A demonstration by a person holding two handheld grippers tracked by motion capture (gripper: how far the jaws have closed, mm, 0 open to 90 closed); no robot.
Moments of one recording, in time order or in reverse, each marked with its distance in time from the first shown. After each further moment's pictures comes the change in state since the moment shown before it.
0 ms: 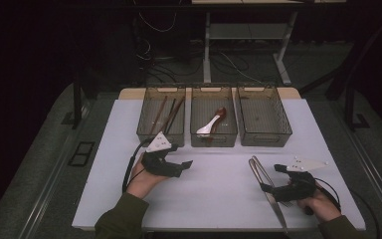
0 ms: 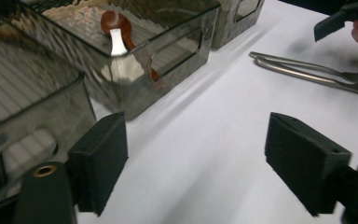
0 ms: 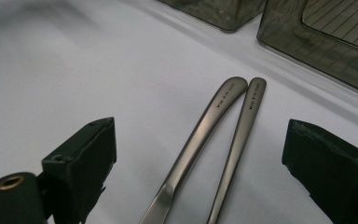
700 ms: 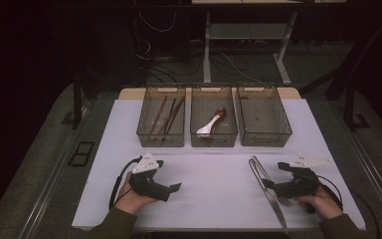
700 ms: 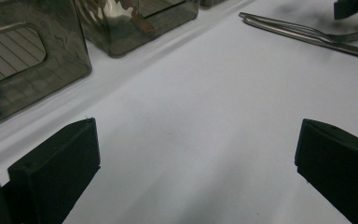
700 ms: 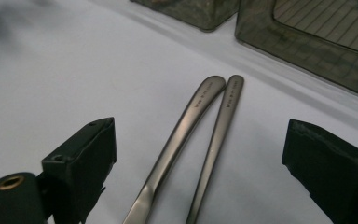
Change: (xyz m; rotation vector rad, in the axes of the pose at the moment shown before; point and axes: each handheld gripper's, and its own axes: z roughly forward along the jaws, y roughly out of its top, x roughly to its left) left arm -0.013 -0.044 -0.025 0.039 -0.010 -0.034; right arm -0.009 0.003 -0.003 0.005 -0.046 0.062
